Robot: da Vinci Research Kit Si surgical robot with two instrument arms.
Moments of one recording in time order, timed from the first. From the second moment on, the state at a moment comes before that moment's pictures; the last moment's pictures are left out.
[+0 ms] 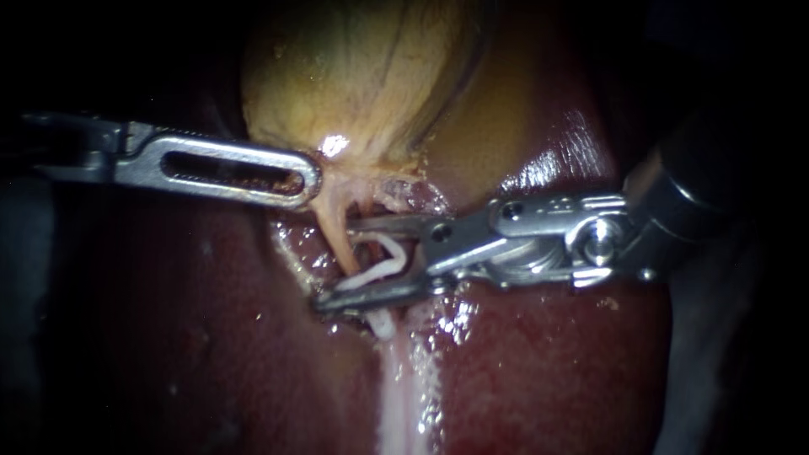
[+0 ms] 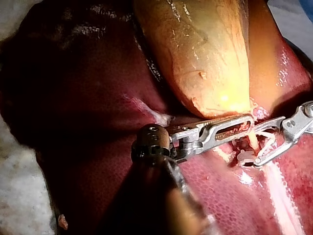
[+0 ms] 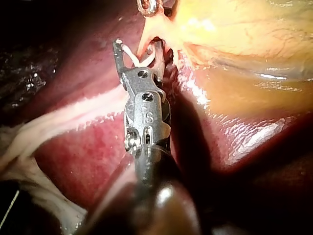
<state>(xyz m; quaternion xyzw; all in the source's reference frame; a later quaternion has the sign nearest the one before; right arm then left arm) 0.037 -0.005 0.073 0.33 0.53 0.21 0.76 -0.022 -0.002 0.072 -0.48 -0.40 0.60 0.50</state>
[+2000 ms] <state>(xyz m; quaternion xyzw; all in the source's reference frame) 0.038 -0.004 0.074 0.49 0.55 0.30 0.61 -0.022 -0.001 0.073 -0.48 -0.39 0.60 0.50</state>
